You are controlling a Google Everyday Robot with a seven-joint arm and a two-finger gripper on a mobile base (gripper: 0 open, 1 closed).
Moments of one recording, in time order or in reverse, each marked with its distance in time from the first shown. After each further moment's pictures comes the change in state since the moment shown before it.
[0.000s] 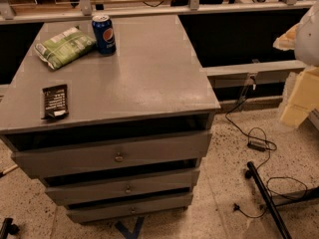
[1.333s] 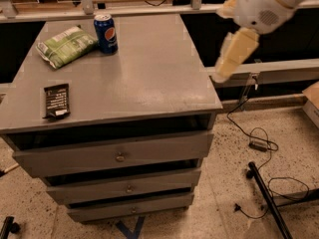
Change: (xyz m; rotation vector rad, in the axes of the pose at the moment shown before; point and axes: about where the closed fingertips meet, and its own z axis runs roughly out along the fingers) arm -0.113 -0.091 0.037 0.028 -0.311 -0.117
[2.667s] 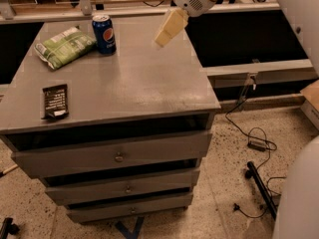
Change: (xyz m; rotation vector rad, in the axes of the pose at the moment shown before) arm -0.109 -0.101 0.096 0.038 -0.309 0.025
